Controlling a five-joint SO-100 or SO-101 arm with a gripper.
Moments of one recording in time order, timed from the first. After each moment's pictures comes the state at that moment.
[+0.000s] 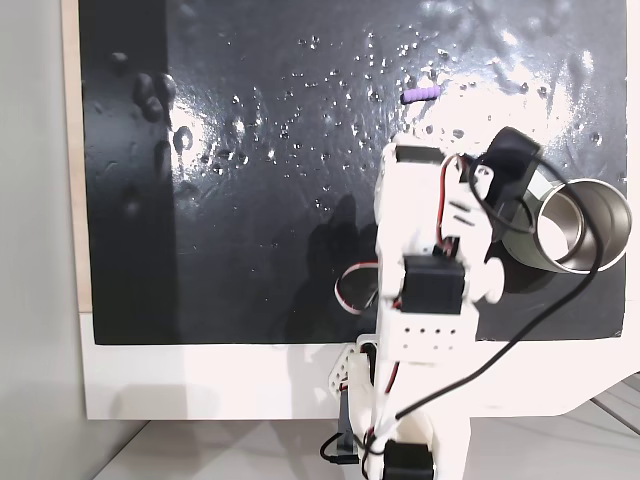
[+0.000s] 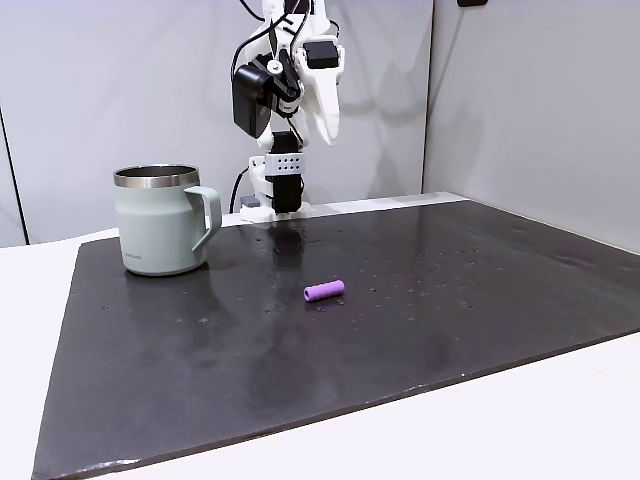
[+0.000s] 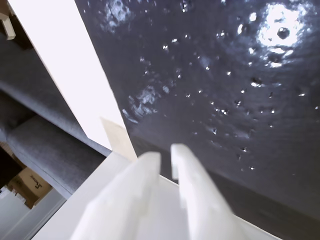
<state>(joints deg) 0.0 117.2 100.2 67.7 1.9</state>
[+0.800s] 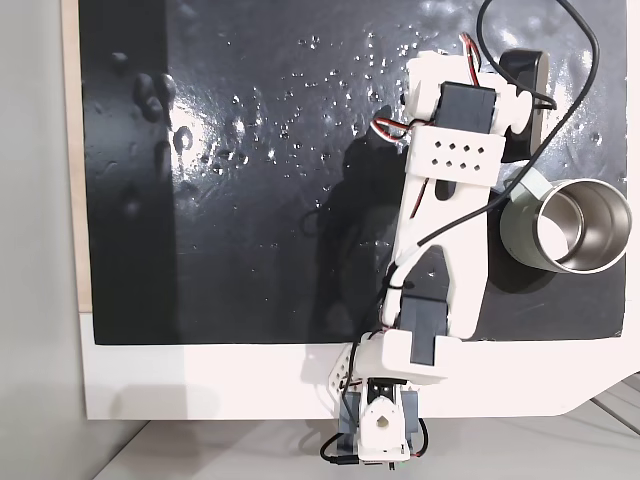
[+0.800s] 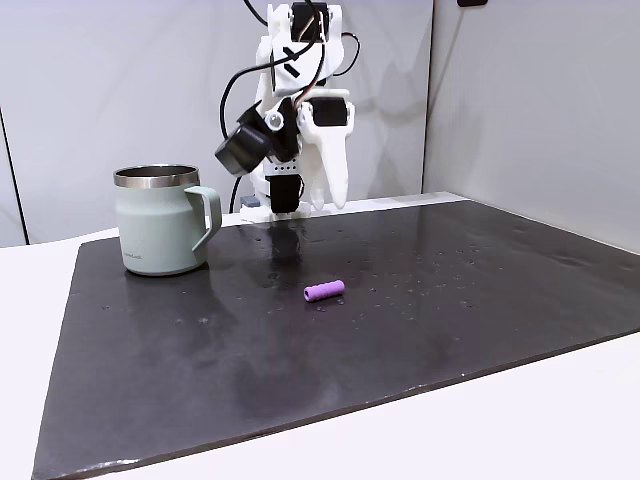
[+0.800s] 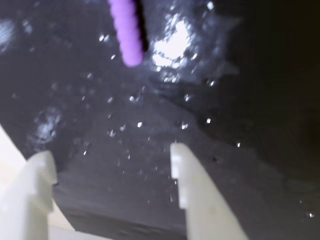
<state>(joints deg) 5.7 67.3 57.7 82.6 -12.0</state>
